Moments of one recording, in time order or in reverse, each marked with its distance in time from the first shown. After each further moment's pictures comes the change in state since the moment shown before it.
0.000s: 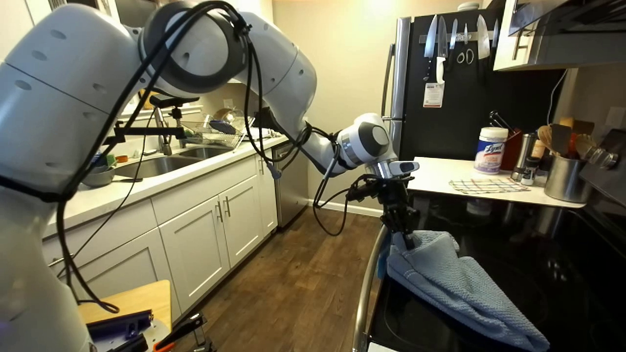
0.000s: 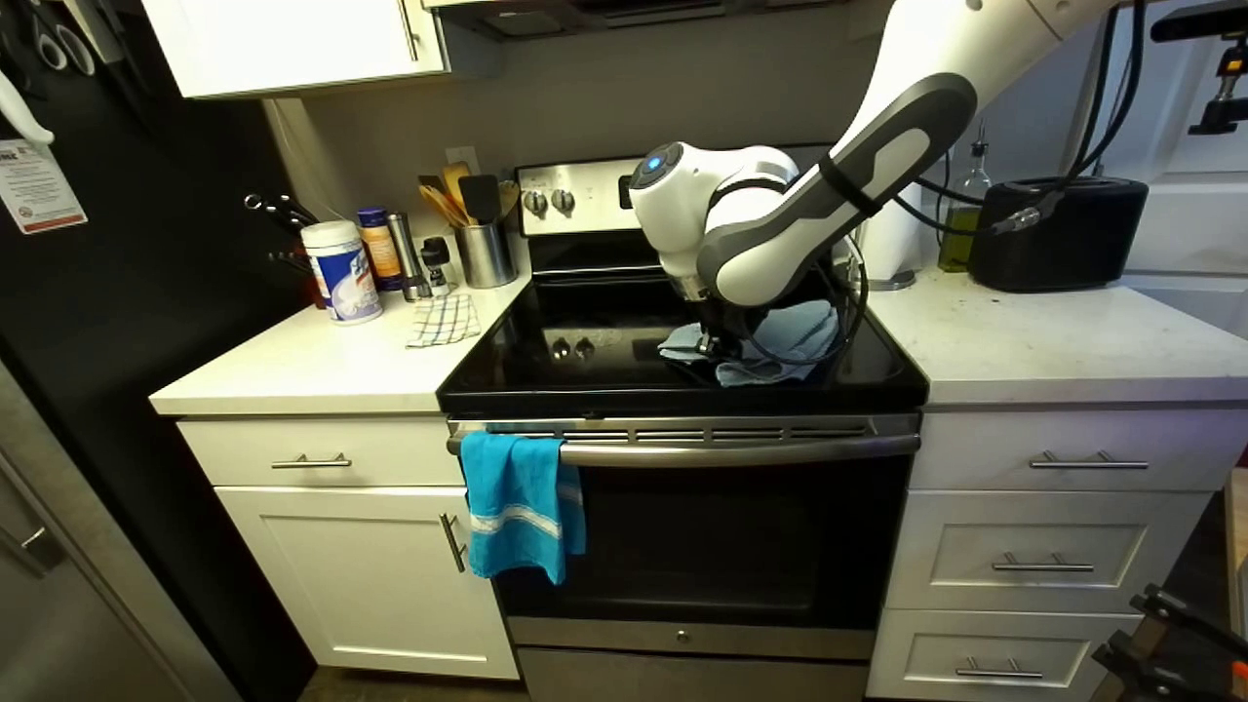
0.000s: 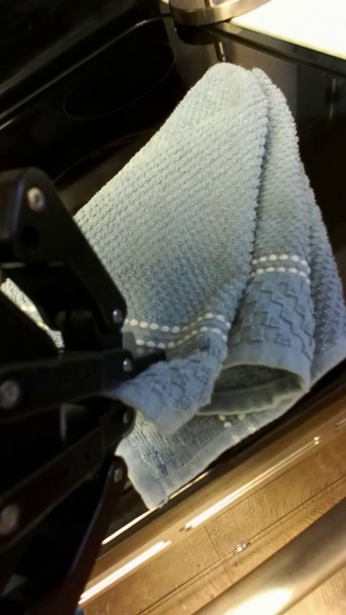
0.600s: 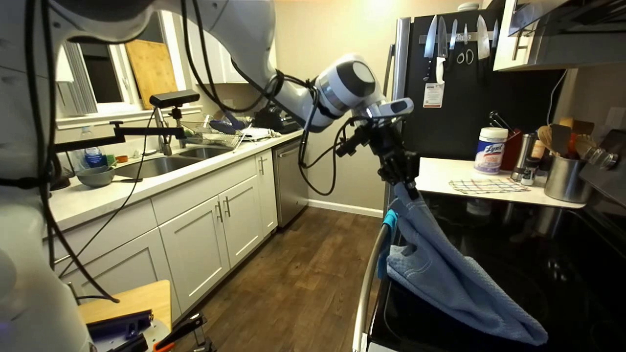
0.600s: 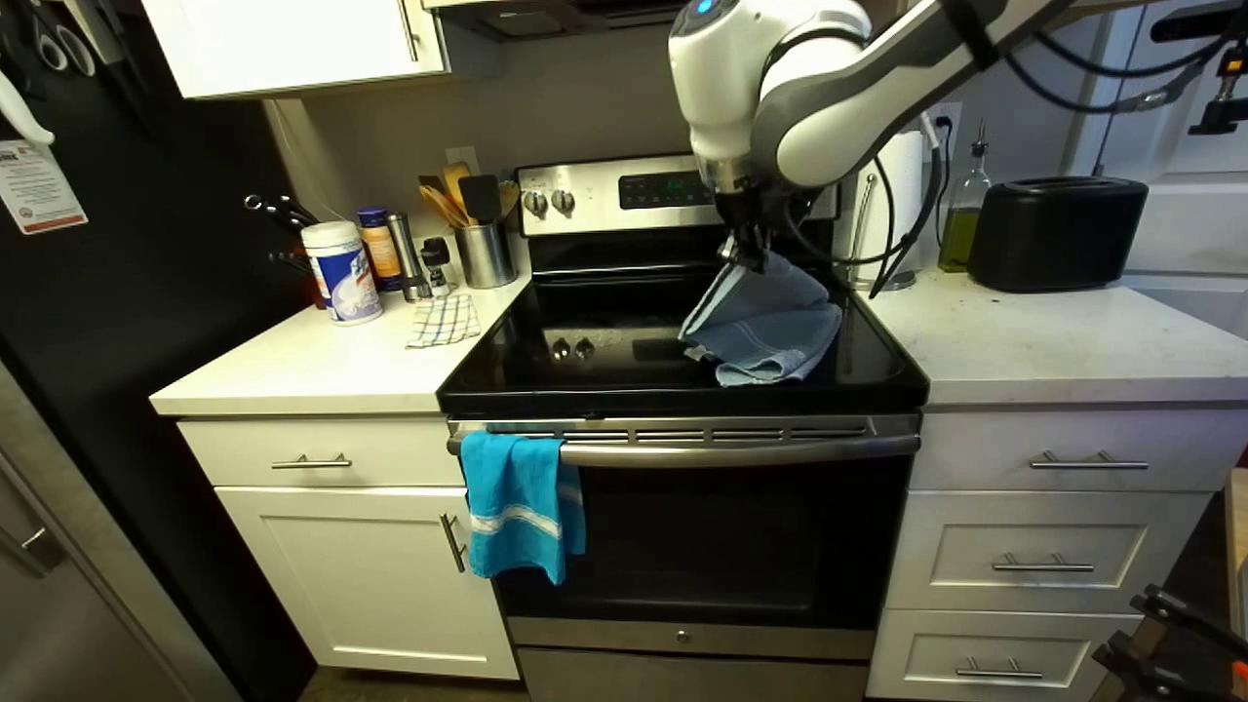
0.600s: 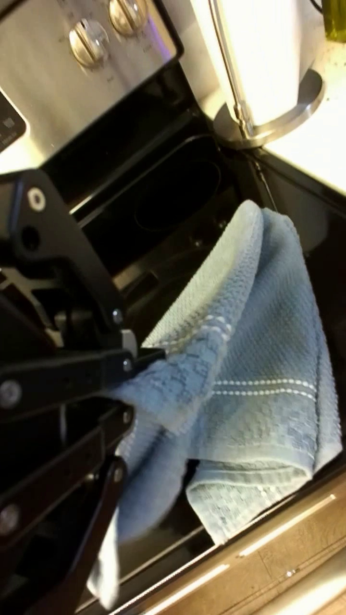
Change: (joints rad) arm 0.014 -0.349 -0.011 -0.201 -0.081 -0.013 0.002
